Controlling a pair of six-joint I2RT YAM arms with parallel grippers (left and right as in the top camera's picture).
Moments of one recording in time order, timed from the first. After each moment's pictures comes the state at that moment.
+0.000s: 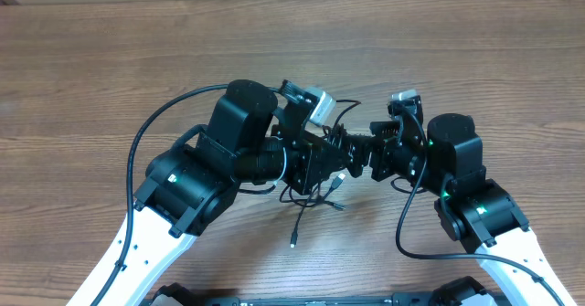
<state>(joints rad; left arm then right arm) -0.64 1.23 1.33 -0.74 0.59 -0.43 0.36 1.00 0.79 -0.32 -0.40 0.36</state>
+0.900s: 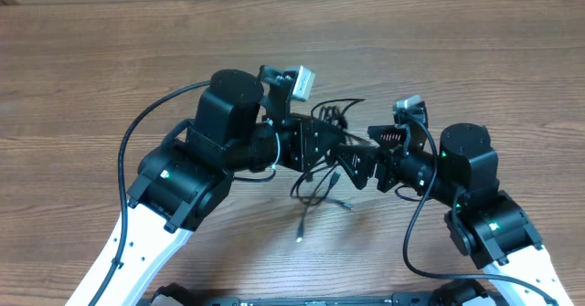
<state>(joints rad) -0.58 1.23 1.33 -0.61 0.60 -0.65 0.36 0.92 0.79 -0.32 -0.50 0.36</state>
